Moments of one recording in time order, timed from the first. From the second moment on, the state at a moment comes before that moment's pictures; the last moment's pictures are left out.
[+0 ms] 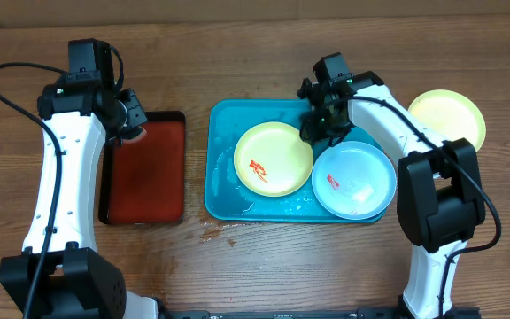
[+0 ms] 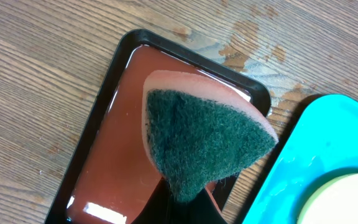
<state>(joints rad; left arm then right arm) 0.09 1.66 1.53 -1.05 -0.08 -0.36 0.33 2.10 1.59 -0.86 -0.24 0.00</state>
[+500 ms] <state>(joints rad) 0.09 1.66 1.53 -1.04 -0.06 -0.36 0.33 2.15 1.59 -0.81 -0.24 -0.17</state>
